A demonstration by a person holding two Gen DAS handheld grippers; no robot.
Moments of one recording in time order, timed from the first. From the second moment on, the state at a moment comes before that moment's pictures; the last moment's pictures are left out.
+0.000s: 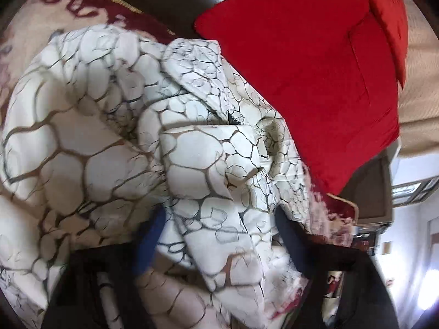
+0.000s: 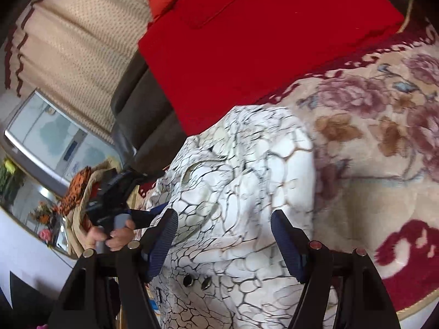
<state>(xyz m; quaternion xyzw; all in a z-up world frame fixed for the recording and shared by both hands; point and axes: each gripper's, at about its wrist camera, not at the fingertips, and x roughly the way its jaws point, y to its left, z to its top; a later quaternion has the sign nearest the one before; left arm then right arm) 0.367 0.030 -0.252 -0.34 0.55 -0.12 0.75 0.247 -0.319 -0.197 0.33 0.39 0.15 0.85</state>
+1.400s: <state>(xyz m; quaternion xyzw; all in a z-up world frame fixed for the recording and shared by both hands) 0.308 0.038 -0.252 -0.03 0.57 -0.09 0.82 0.370 -0.251 -0.194 0.18 0.49 0.11 0.84</state>
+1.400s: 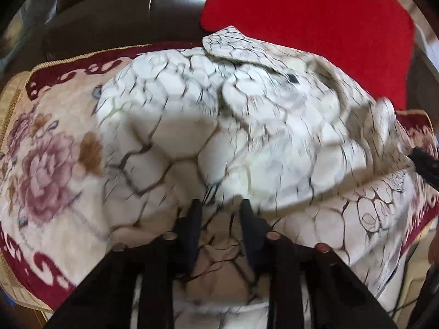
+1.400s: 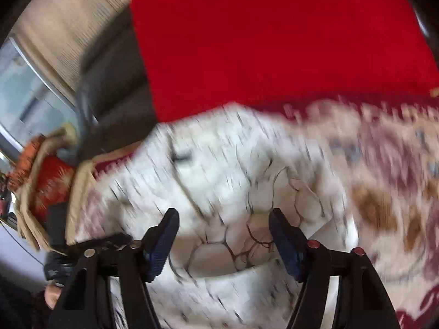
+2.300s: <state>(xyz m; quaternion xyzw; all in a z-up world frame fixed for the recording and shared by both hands) 0.267 0.062 -0.232 -0.06 0.47 -0.03 0.88 0.364 -0.307 -0.229 0.39 0.49 0.07 0.78</state>
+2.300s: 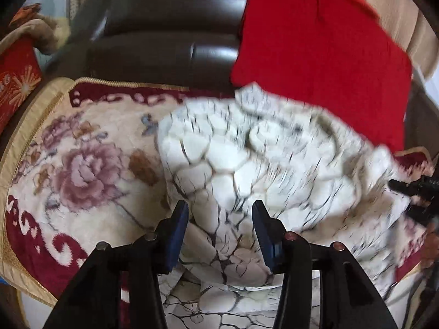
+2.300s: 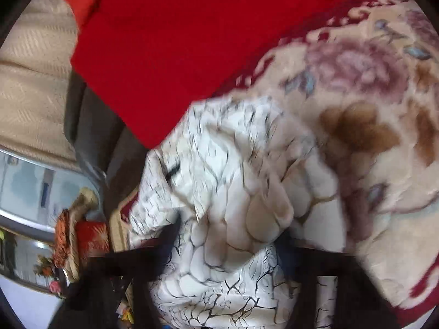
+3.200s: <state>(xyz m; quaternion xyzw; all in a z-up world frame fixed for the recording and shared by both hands) 0.237 0.065 -0.193 -0.03 0.41 -0.01 0.91 0.283 -0.314 -0.167 0.26 0.41 0.09 0.87</state>
